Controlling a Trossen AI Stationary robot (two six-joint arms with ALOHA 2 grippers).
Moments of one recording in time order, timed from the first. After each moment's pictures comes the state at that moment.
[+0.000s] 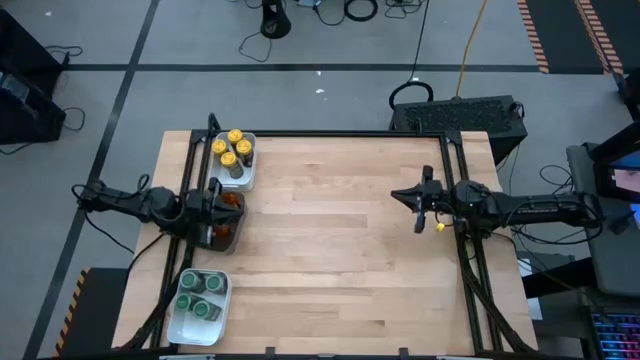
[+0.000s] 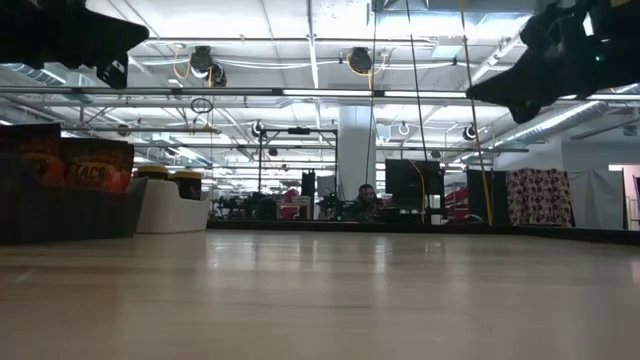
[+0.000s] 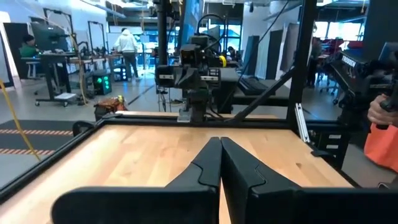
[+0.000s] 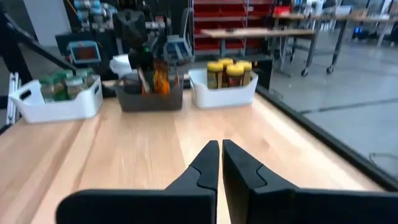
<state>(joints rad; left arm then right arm) -0.24 0.09 0.16 0.02 -0.21 0.00 -0.05 0.45 0.20 0.17 0.18 0.08</state>
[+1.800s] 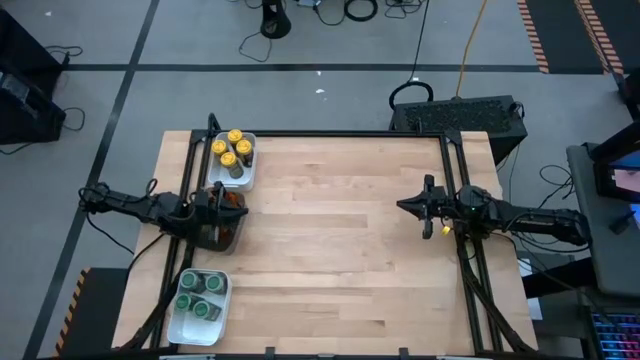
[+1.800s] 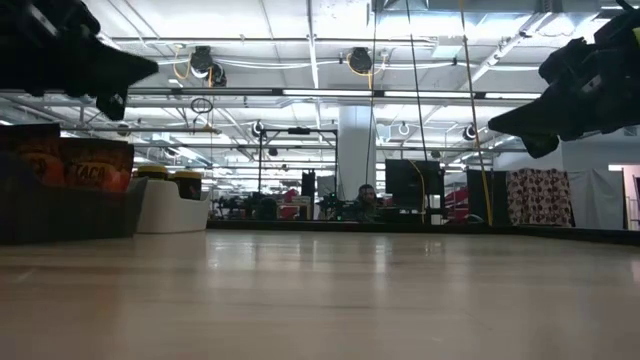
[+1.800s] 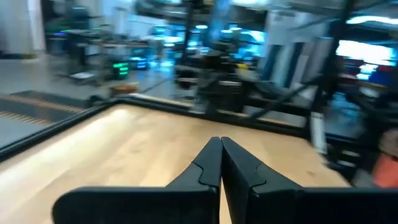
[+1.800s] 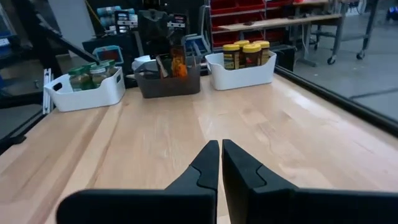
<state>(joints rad) -0.24 0.05 0.03 0.11 -0.29 -0.13 -0.15 0.13 0.02 0.01 -0.01 0.15</state>
